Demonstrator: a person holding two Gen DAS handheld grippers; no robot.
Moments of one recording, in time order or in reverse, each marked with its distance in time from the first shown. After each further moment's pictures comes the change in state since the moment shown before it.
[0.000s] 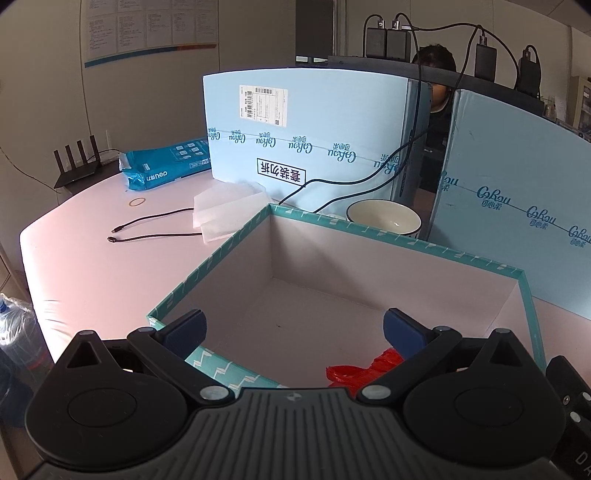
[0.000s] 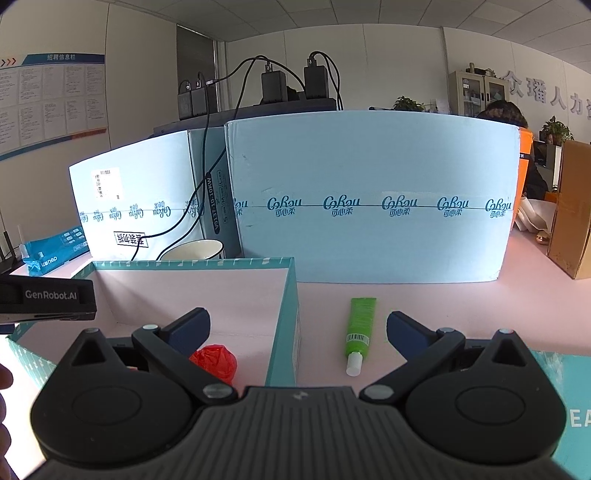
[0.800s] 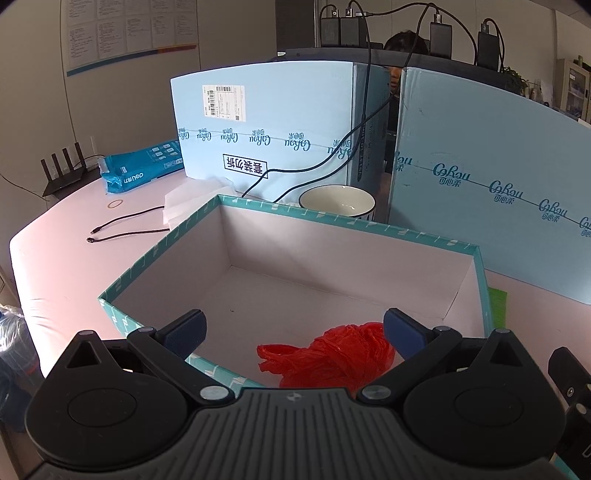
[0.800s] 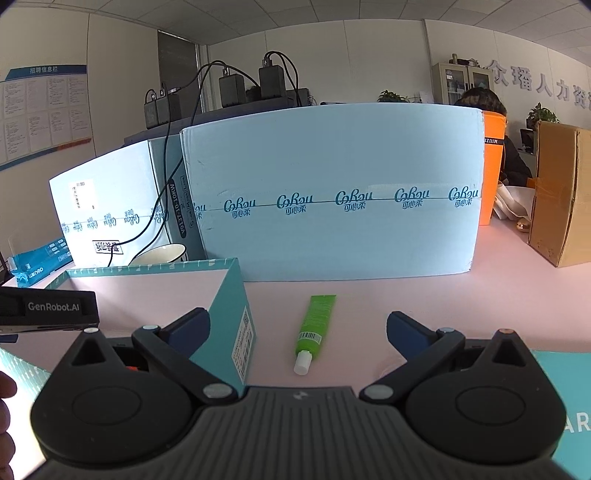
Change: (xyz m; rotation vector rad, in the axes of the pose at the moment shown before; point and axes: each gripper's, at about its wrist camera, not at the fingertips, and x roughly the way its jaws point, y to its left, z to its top) left arm -0.014 -0.056 -0.017 0.048 0.017 -0.016; right arm -0.004 -0.055 -0.002 0.036 0.005 -0.012
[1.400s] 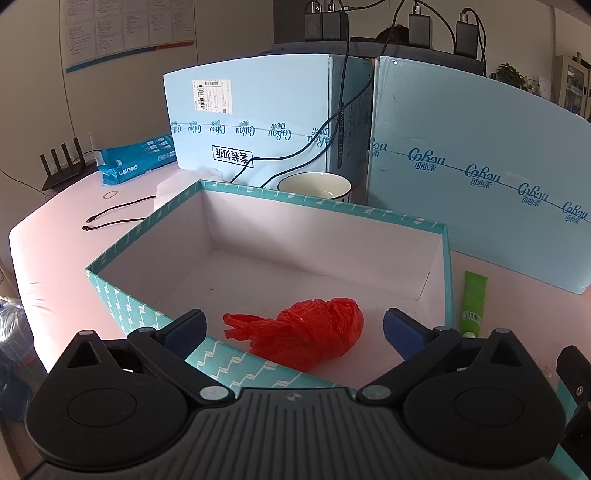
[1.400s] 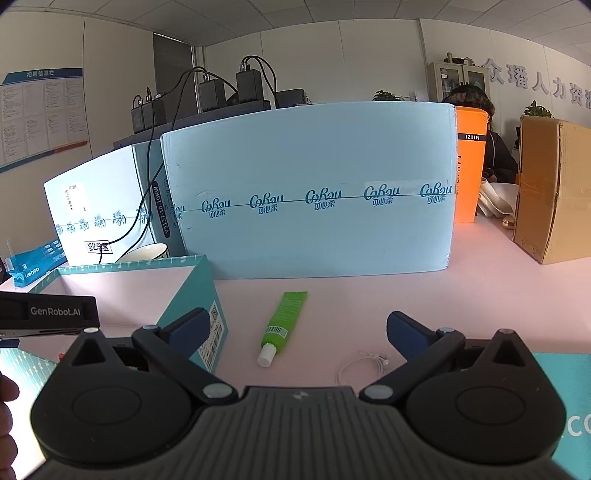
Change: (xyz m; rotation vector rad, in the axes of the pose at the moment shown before) left arm -0.017 -0.030 -0.019 0.001 0.014 -0.007; right arm -0.016 -0.041 -0.006 0.008 -0.004 -0.006
